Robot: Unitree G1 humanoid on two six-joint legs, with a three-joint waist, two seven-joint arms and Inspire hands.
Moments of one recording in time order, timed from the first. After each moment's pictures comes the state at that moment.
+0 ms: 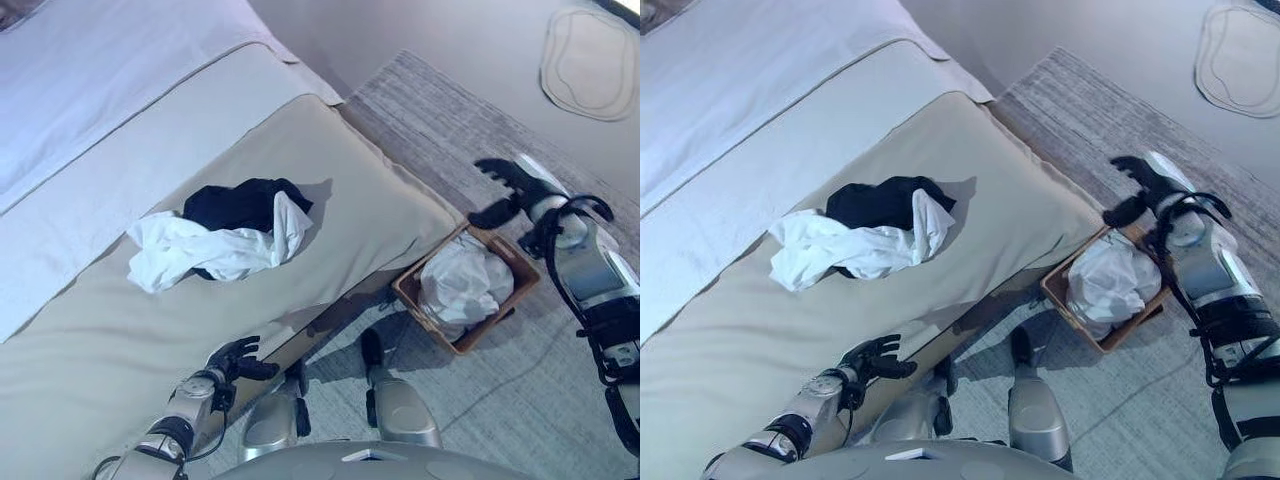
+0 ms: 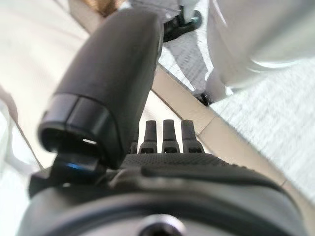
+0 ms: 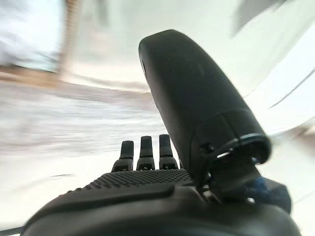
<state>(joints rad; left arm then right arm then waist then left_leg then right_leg) -0.14 0.28 -0.23 1.02 -0.24 -0.02 -0.11 -0.61 -0.89 0.31 0.33 -0.23 0.25 0.18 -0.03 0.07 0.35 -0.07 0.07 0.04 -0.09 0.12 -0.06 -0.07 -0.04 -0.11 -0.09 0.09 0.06</state>
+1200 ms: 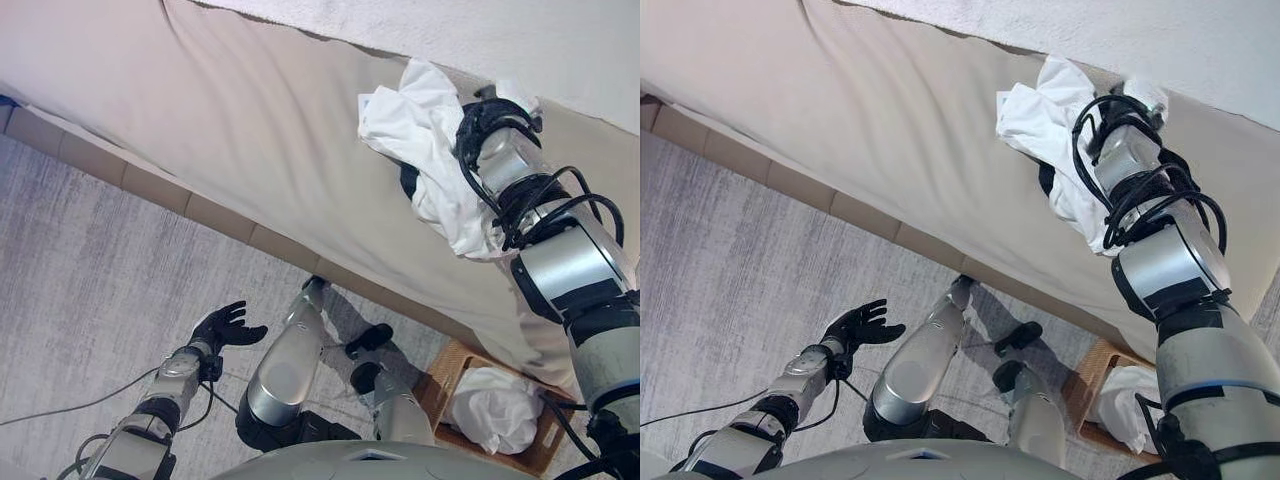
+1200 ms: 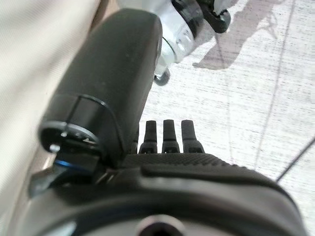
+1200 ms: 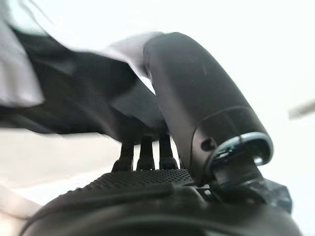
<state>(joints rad) -0.19 0.38 -0.24 1.06 -0.37 -0.11 -0.13 -1.28 -0.55 0.56 1.22 -0.18 0.46 -0.06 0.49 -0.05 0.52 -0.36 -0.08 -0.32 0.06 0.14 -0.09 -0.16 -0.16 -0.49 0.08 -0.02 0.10</state>
